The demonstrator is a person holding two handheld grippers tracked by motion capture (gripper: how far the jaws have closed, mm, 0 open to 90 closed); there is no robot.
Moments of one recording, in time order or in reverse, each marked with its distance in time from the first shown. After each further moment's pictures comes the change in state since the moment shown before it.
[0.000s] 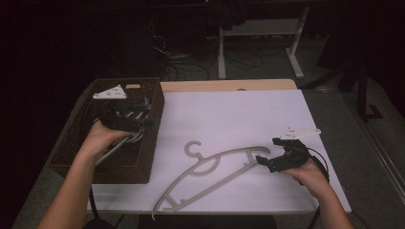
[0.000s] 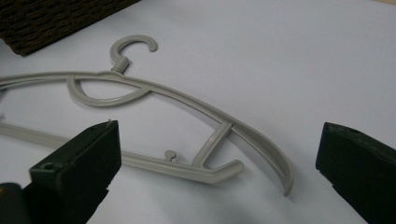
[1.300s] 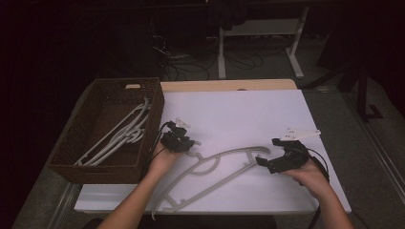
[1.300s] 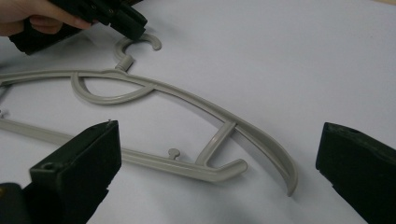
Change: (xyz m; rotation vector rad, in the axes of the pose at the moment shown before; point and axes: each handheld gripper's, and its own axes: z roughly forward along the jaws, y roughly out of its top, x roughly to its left) left arm -0.040 -0.071 0.165 0.329 0.276 -0.070; right arm 0.001 -0.001 0.000 0.001 0.009 -0.013
